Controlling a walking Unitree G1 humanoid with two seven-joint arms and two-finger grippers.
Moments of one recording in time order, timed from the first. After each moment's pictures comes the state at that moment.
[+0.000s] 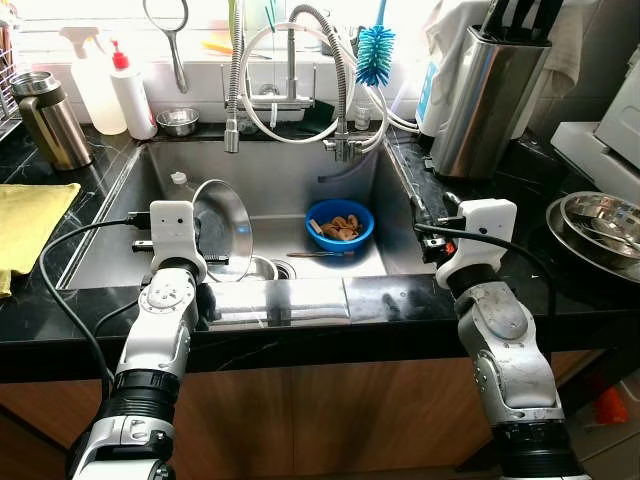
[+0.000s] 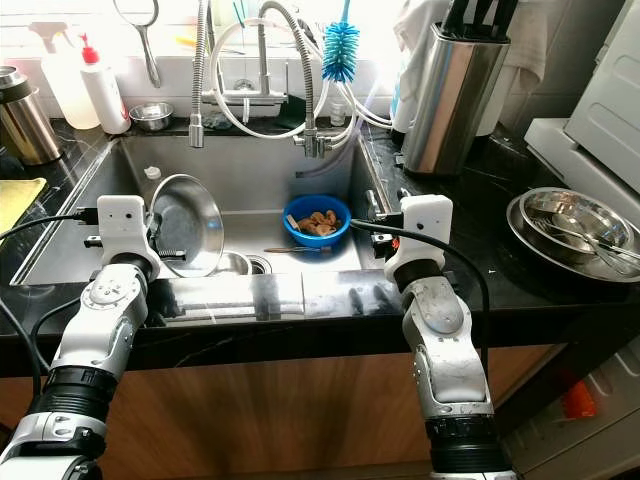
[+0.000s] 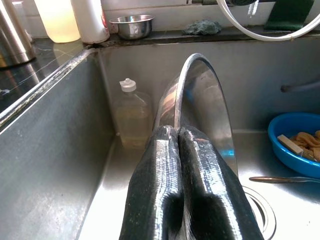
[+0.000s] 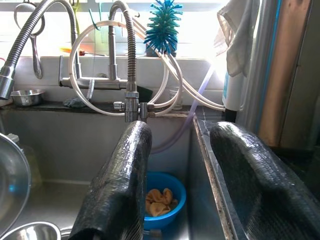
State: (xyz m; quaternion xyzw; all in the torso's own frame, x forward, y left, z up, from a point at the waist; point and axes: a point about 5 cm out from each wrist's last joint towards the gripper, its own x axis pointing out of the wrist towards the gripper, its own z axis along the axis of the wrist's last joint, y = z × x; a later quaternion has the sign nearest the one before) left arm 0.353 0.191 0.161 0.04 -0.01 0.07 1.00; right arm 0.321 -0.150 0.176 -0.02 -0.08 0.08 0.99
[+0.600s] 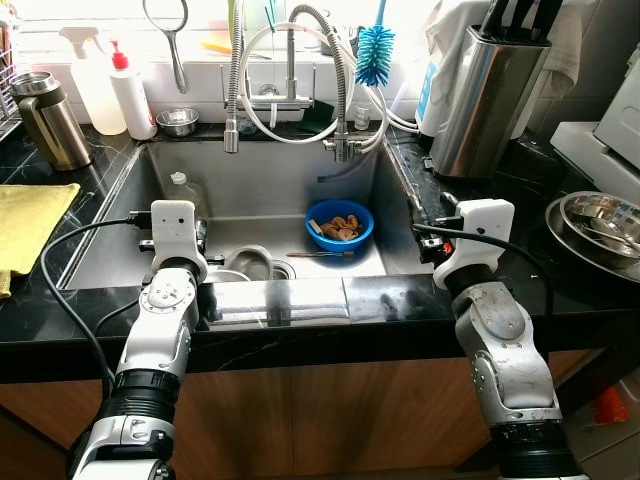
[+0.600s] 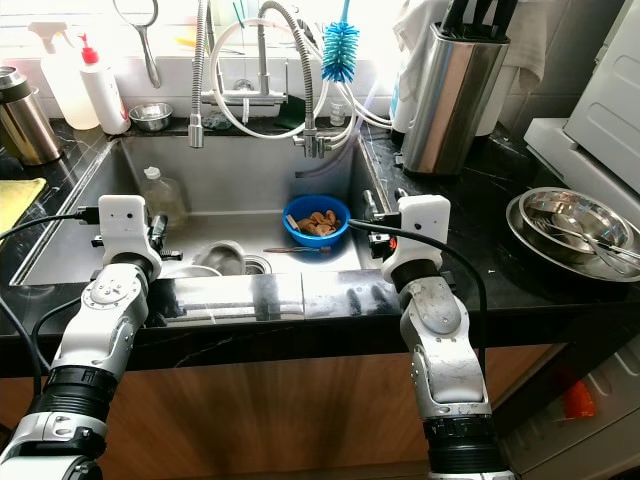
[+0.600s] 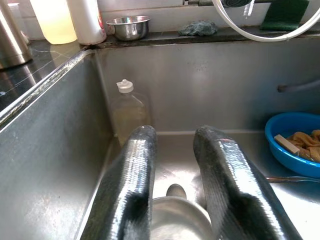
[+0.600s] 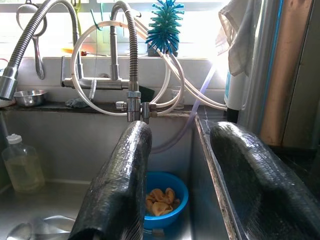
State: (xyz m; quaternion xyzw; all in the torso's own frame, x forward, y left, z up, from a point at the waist) left arm 0.354 0.189 0.161 0.04 -0.01 0.07 1.00; right arm 0.320 -0.148 0.176 -0.01 -0.08 0.08 0.99
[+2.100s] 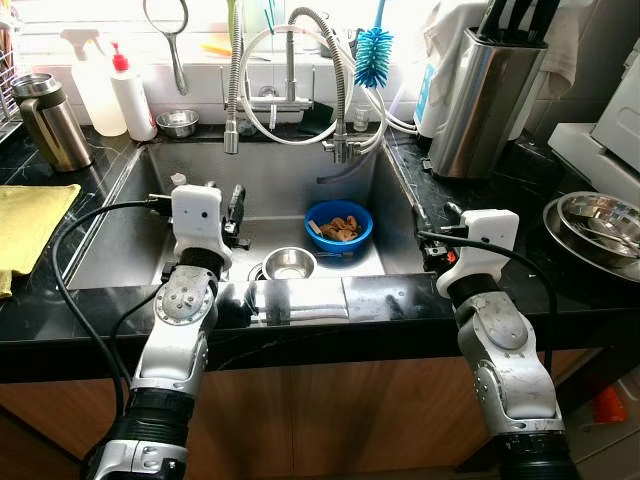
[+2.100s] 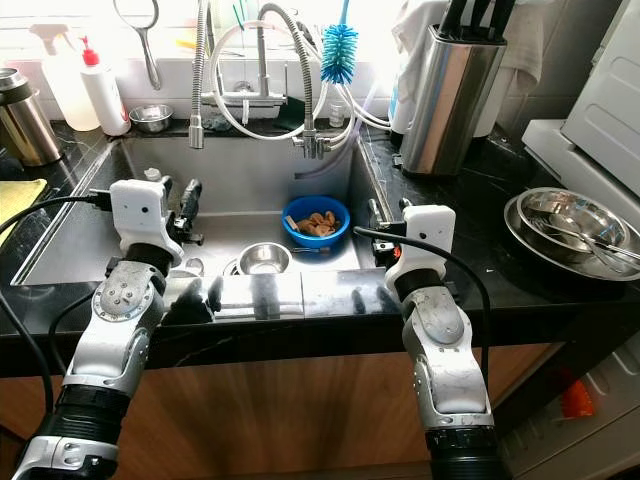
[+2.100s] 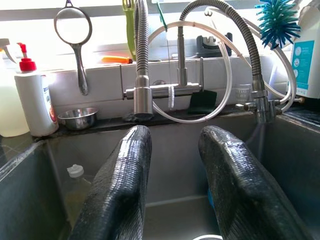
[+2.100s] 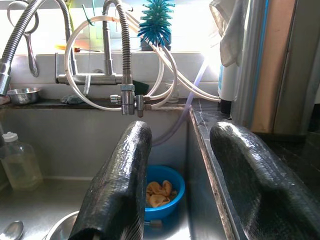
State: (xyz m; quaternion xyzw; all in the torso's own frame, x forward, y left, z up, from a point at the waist) left arm 0.333 0.151 0.194 0.05 -0.17 -0.03 0.98; right arm 0.315 -0.151 0.167 0.00 -0.07 0.07 0.99
